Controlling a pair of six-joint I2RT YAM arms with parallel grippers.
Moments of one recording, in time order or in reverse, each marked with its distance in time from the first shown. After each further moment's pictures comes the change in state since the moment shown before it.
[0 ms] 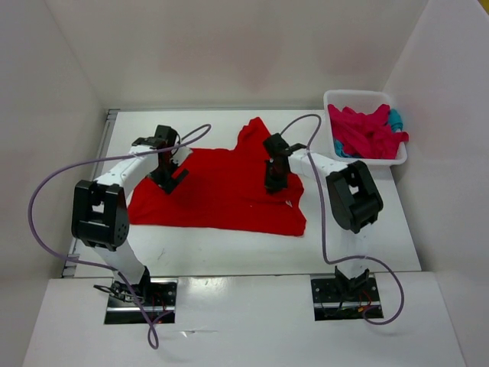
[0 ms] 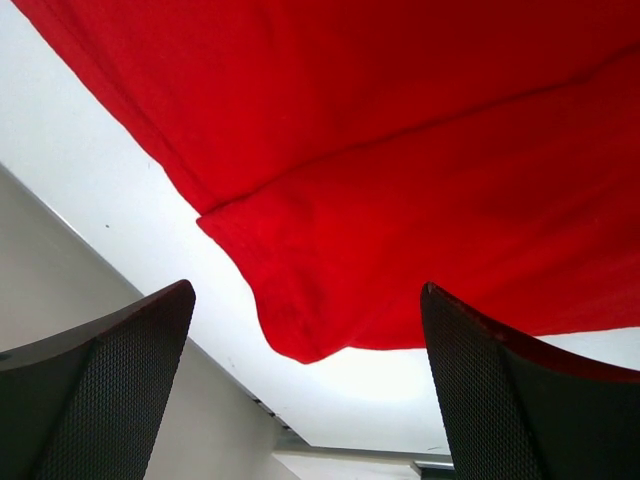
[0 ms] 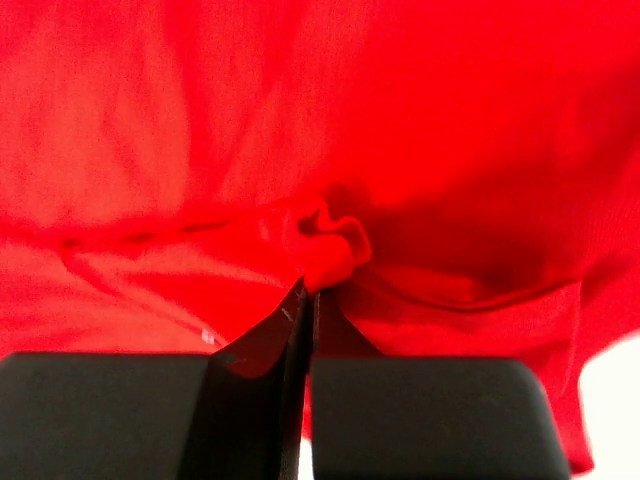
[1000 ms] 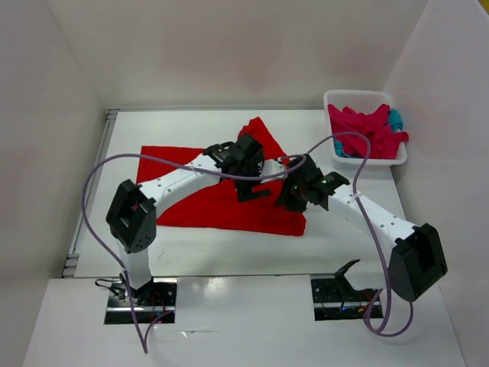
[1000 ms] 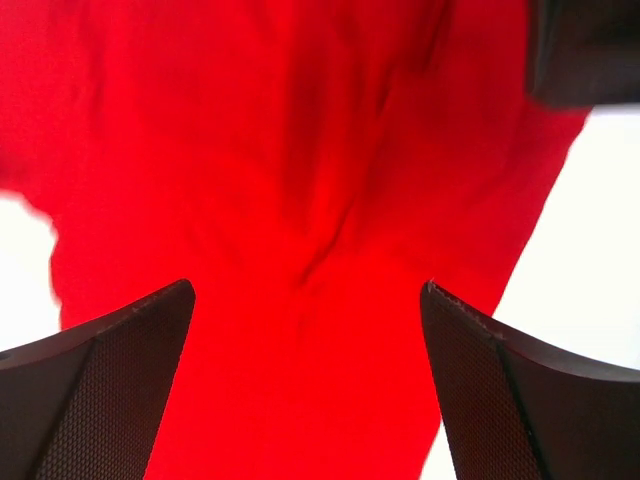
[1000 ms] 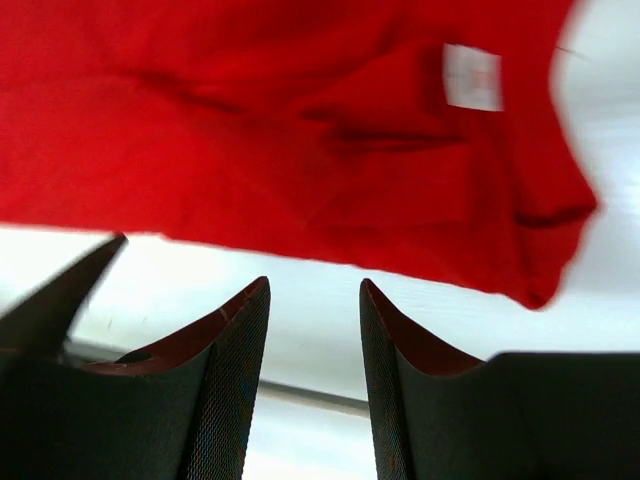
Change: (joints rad) left arm -0.583 0.097 0.281 0.093 0.379 0.196; right arm 0.085 -0.663 -0.418 -0.022 0.031 0.264
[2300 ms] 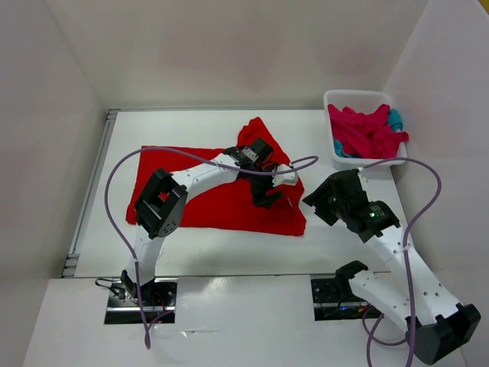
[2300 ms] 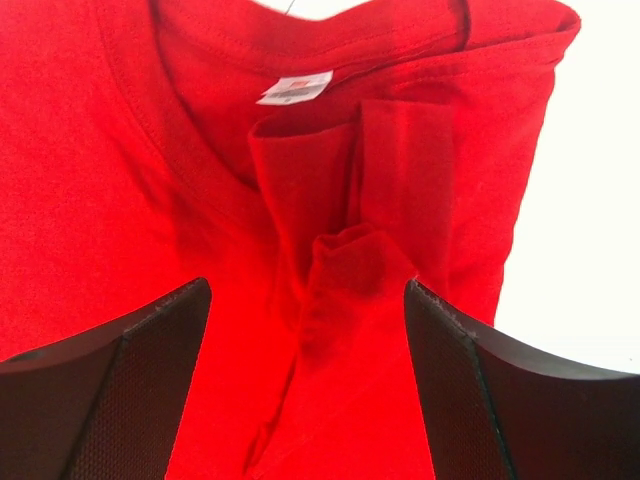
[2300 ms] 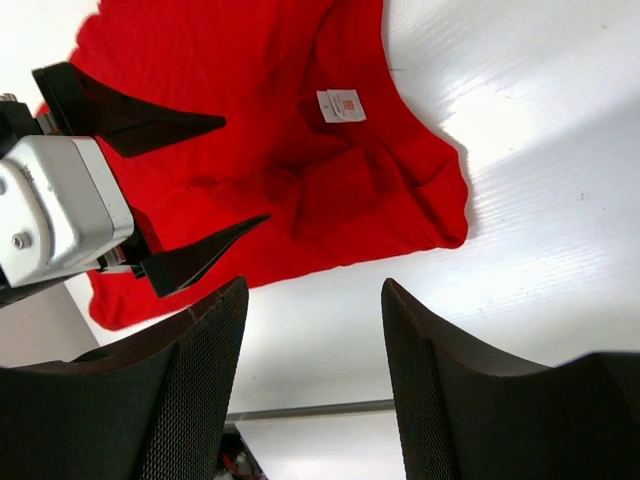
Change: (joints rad) left arm -0.015 0.279 0.119 0.105 0.335 -0.005; right arm -0.161 -0.472 -0.123 -0.193 0.146 0.245
